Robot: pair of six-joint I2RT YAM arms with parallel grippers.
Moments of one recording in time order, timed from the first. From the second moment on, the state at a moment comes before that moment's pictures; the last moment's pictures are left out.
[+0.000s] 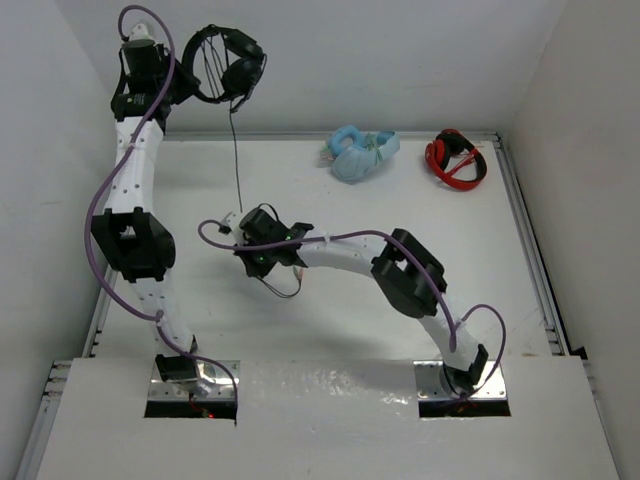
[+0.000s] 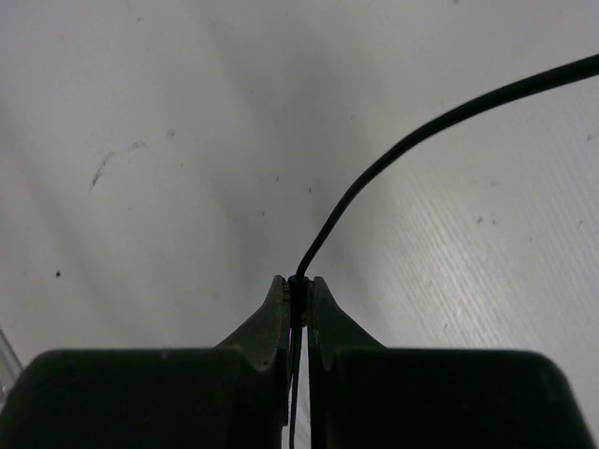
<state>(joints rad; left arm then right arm) 0.10 2.03 2.24 -0.53 0.11 -0.53 1.00 2.20 1.64 -0.27 -0.14 0.08</state>
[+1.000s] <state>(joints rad) 0.08 2.19 2.11 -0.39 -0.22 -0.28 1.07 1.94 1.80 -0.28 -0.24 -0.02</state>
